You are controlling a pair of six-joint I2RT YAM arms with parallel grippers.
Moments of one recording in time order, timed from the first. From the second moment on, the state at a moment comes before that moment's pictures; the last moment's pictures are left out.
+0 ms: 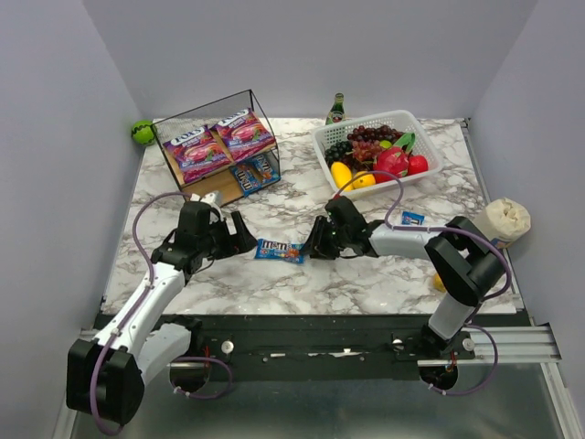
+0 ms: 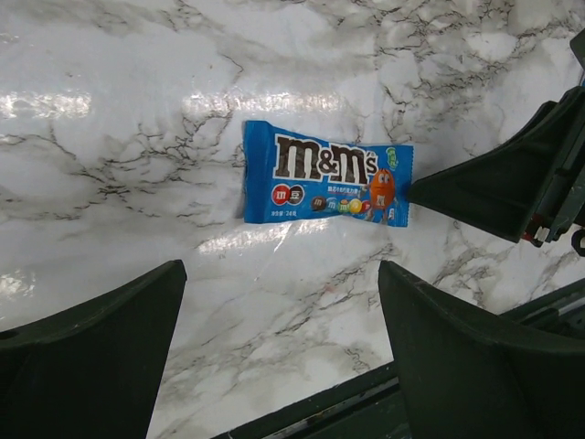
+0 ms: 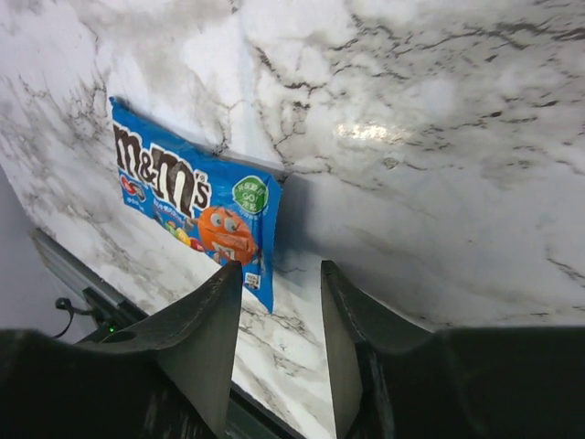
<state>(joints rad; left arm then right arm) -0.25 0.93 0.59 -0.41 0.27 -0.52 0.72 1.72 0.84 0.03 -0.23 0.94</state>
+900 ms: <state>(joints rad) -0.41 1.35 0.60 -0.23 0.12 -0.67 0.75 1.81 0.90 0.09 -0.27 0.90</state>
